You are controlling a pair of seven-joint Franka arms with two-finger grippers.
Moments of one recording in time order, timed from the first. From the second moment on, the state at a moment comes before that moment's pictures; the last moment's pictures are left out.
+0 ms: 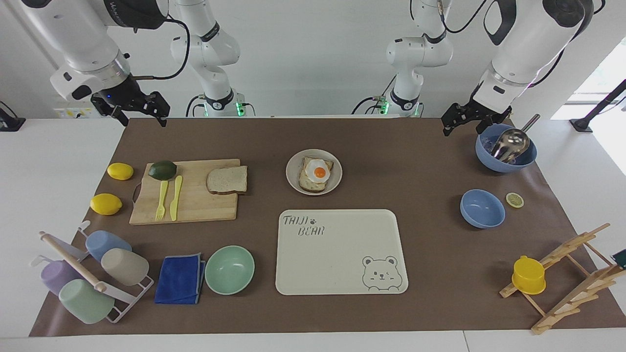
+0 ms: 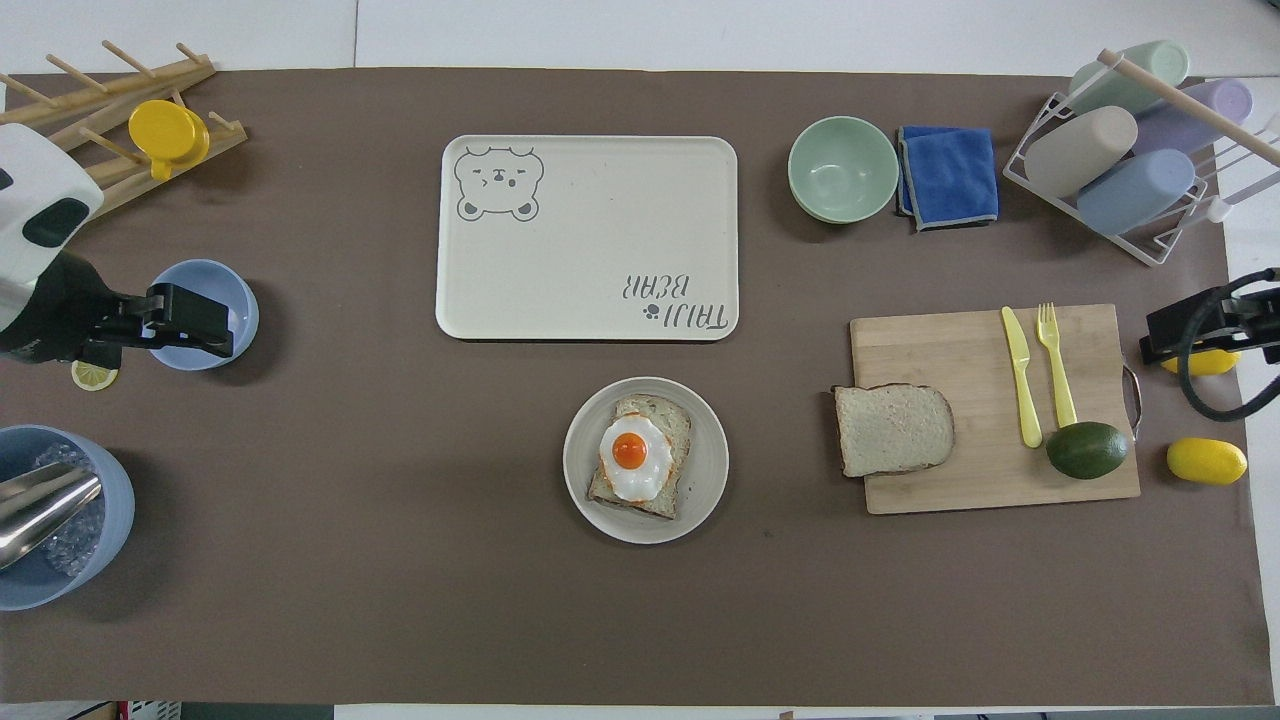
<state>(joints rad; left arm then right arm) -0.09 -0.04 -0.06 -1.65 -0.05 1.52 -0.16 0.00 0.00 -0.04 -1.55 -0.03 1.40 -0.03</state>
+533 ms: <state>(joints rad) -0.09 -0.04 -0.06 -1.65 -0.05 1.52 -0.16 0.00 0.00 -0.04 -1.57 -0.03 1.41 -0.03</state>
